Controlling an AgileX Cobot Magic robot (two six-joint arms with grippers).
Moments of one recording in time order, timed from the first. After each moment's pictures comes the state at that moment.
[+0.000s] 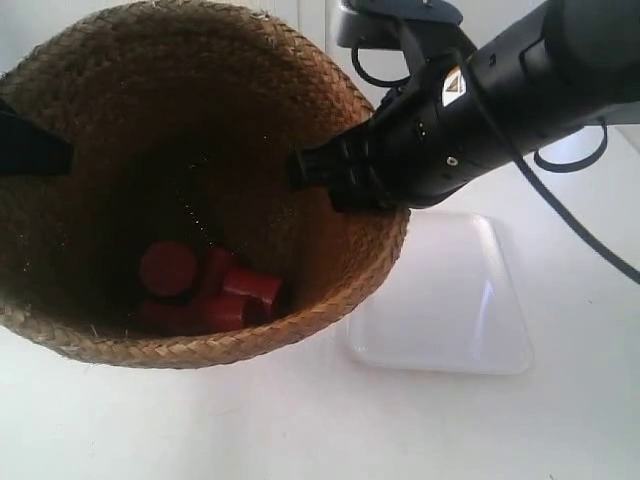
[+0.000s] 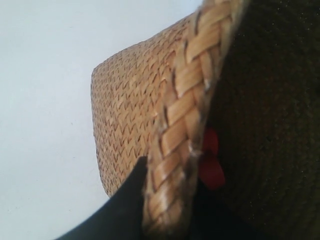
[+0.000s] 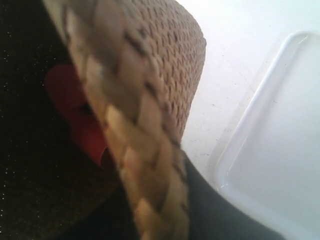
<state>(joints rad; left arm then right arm) -0.07 1.02 -0.97 -0.57 0.82 0.46 0.50 1.39 -1.15 0.16 0.68 0.12</state>
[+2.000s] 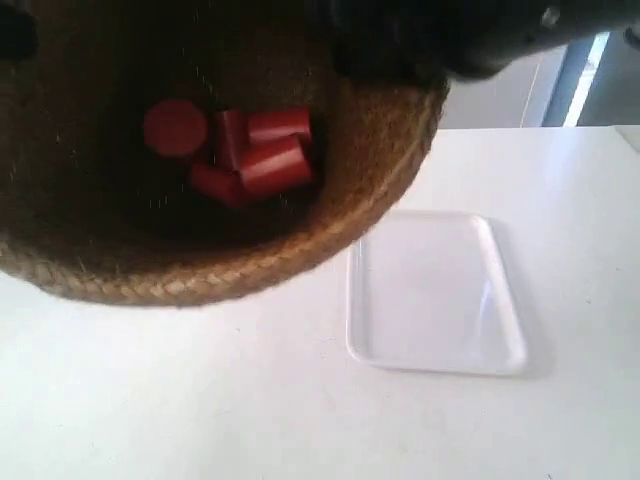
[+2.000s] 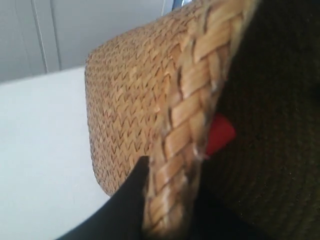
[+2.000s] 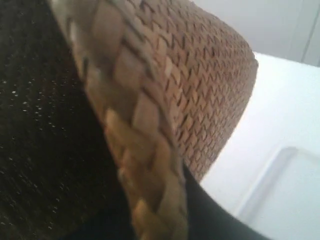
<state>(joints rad) -0.04 0.94 -1.05 -0.70 0.82 0.54 0.55 1.26 -1.25 0.11 0.66 0.11</state>
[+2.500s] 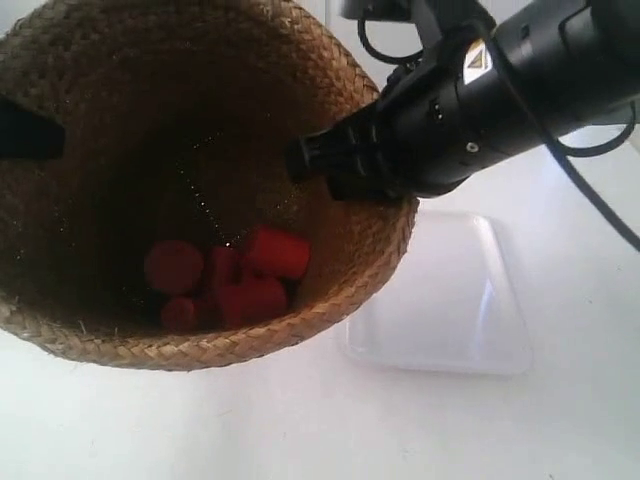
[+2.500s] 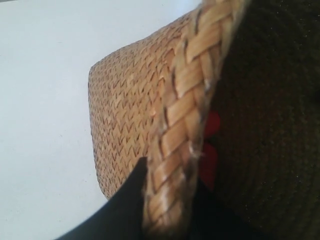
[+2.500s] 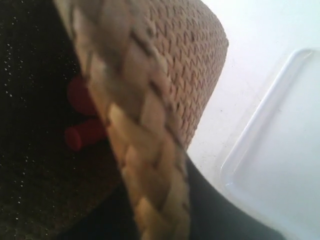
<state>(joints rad) -0.02 0.99 -0.98 -0.67 0.86 0.54 0.53 1.33 -1.17 0.16 0.71 0.10</state>
